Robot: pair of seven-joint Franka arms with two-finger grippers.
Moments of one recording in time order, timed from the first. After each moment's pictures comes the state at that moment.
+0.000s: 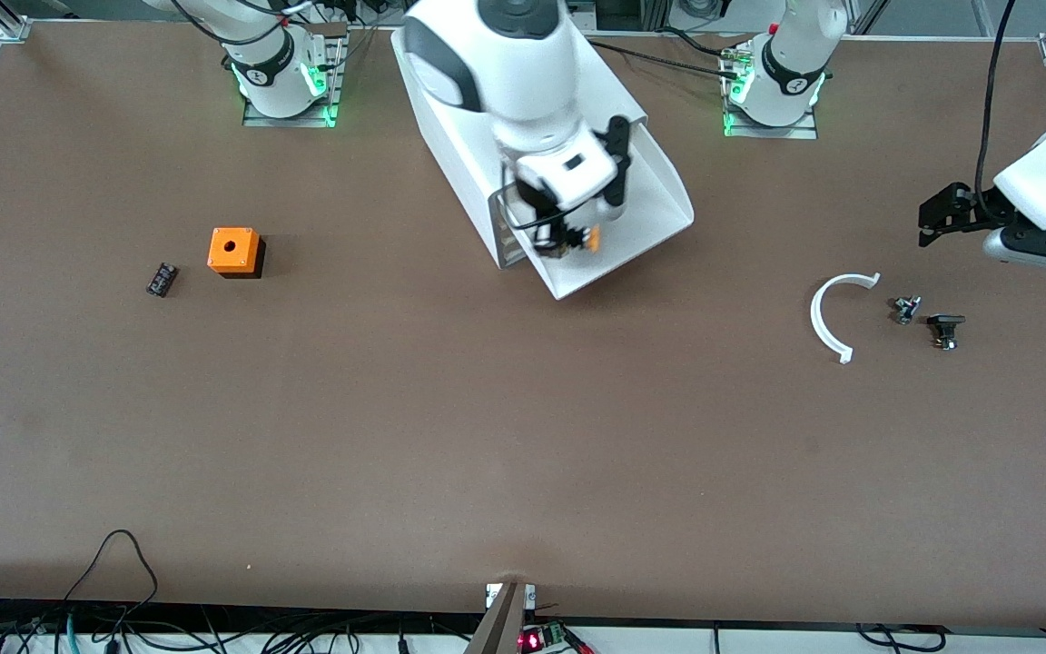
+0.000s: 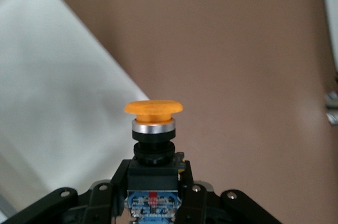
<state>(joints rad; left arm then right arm) 0.08 -0.02 -0.09 -1.75 0.05 1.72 0.21 0.70 0.59 0.12 -1.07 -0.10 1.84 -0.52</state>
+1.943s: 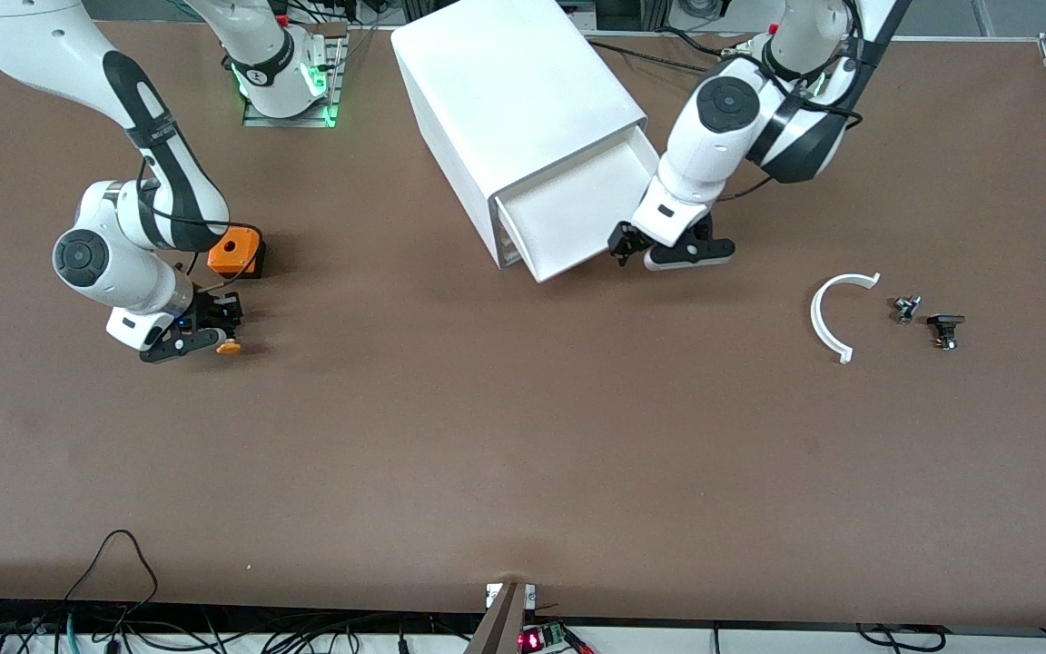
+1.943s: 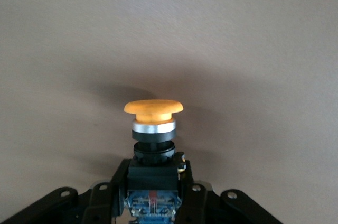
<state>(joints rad) 0.00 0.11 -0.63 -2.27 0.05 2.46 -0.86 -0.15 0.42 0.08 -2.18 -0.10 2.51 -0.29</state>
